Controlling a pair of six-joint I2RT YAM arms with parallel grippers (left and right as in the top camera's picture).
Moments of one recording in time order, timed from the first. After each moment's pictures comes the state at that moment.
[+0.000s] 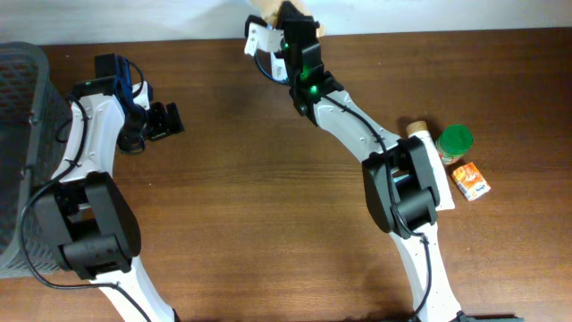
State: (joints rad) left arm 0.16 2.06 1.70 -1.00 0.16 -0.13; right arm 0.45 2.43 1.99 0.35 0.32 -1.37
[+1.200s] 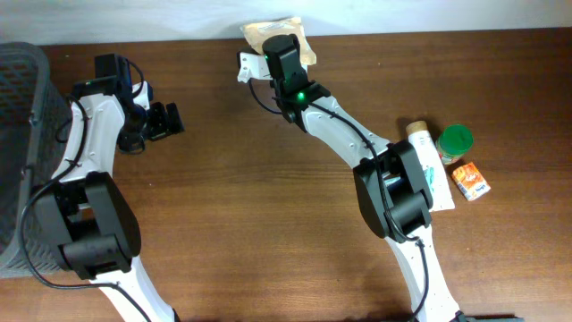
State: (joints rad) left arm 0.16 2.06 1.70 -1.00 0.16 -0.13; right arm 0.50 2.42 1.99 0.01 0.38 -1.33
